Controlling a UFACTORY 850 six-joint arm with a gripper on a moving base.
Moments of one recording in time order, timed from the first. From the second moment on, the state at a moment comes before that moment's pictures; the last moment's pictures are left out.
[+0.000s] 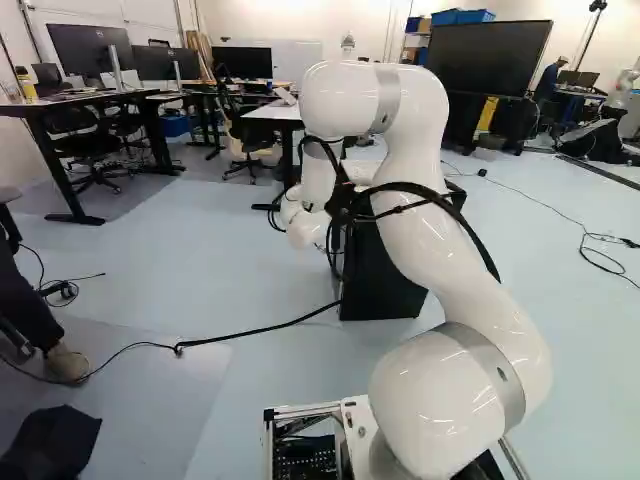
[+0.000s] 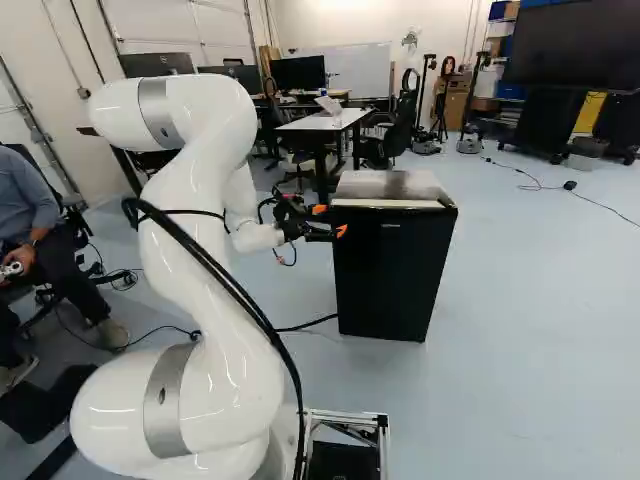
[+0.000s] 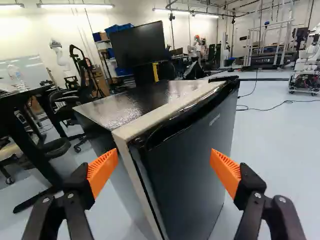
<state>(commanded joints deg) 15.2 -43.6 -53.6 65.7 80.3 0.0</state>
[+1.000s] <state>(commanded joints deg) 13.0 -36.9 -41.6 69.4 80.1 0.0</state>
